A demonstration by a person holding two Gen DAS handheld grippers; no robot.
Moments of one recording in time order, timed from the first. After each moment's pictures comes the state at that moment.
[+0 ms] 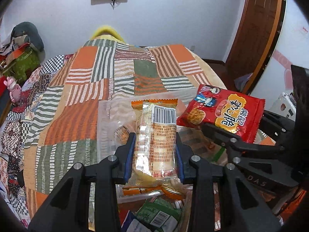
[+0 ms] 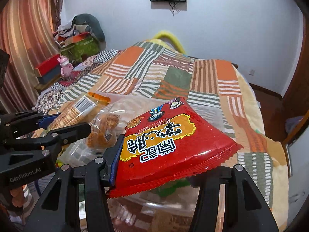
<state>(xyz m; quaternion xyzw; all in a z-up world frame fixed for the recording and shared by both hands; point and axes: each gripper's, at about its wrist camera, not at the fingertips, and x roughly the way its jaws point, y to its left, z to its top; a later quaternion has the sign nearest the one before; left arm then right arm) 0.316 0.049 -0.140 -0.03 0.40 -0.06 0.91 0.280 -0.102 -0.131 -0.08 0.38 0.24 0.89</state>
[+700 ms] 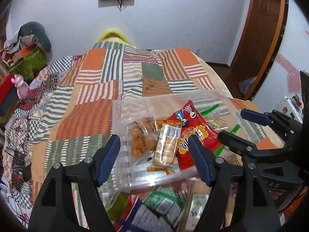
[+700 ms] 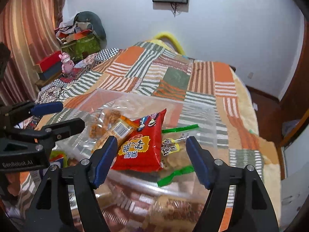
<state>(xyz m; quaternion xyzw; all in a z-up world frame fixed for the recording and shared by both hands) 0.285 0.061 -0.119 -0.03 0.39 -0.04 0.92 0.251 -0.115 -0.102 -0.11 0.36 0.24 0.90</state>
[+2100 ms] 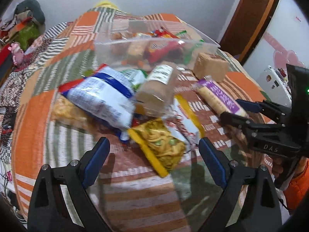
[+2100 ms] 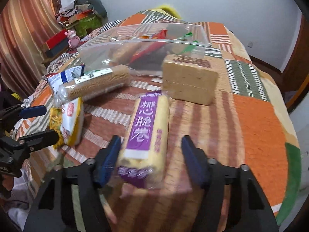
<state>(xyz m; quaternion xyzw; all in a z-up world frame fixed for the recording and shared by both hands) 0.129 0.019 -0.189 -0.06 0.48 -0.08 0.87 0.142 -0.178 -0.168 -0.08 0.46 0.23 0.85</state>
